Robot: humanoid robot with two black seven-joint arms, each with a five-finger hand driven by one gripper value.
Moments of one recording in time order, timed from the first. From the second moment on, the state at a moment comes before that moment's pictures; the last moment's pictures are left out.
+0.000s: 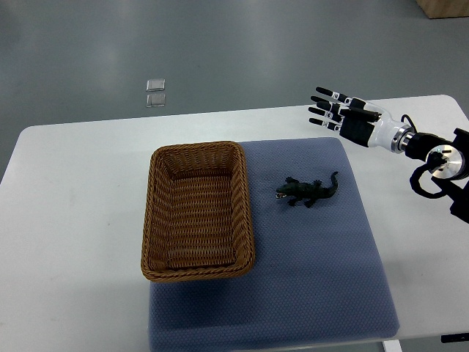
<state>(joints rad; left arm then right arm) 0.06 0.00 -0.05 -0.19 0.06 0.11 0.01 0.87 -0.34 0.44 0.51 0.18 0.56 0.01</state>
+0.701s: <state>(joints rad) 0.05 0.00 -0.04 -0.19 0.06 0.11 0.01 0.89 -0.34 0.43 0.52 -0.09 0.58 0.14</state>
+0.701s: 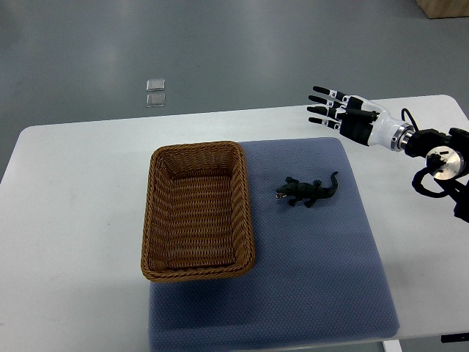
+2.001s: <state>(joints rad) 0.05 0.00 -0.04 -0.19 0.06 0.11 0.01 1.13 -0.39 0.07 0.70 -1.48 0.42 0.54</state>
